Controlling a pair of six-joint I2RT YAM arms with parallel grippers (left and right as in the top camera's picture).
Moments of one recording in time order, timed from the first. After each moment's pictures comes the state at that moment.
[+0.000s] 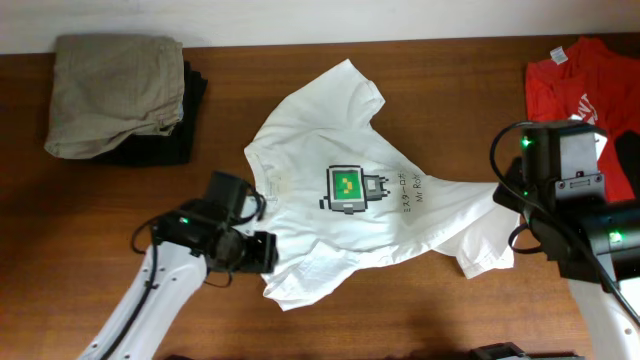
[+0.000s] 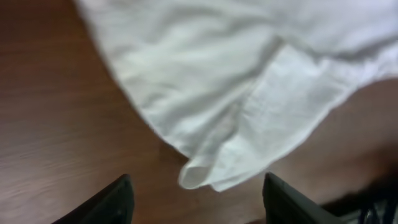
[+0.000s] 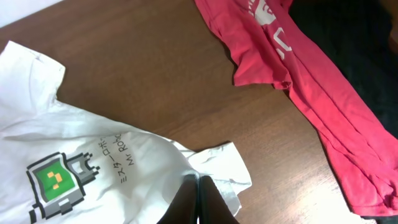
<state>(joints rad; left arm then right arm) -0.34 1.30 0.88 -0.96 0.24 -0.22 0.14 1.15 1.45 -1.28 0.40 0.55</state>
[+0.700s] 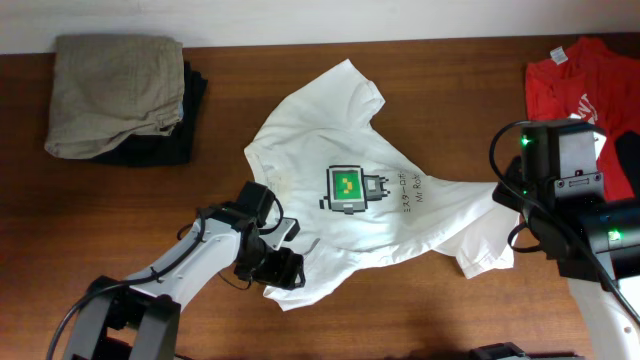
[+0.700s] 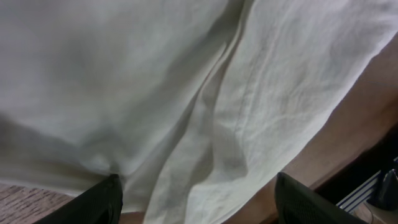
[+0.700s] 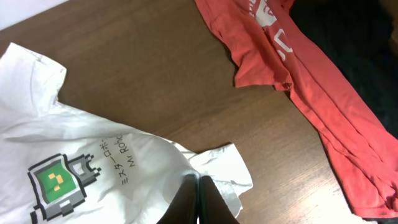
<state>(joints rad) -0.39 1.60 0.80 -0.79 0.43 -0.05 0.14 1.15 1.45 -1.27 0.40 0.55</state>
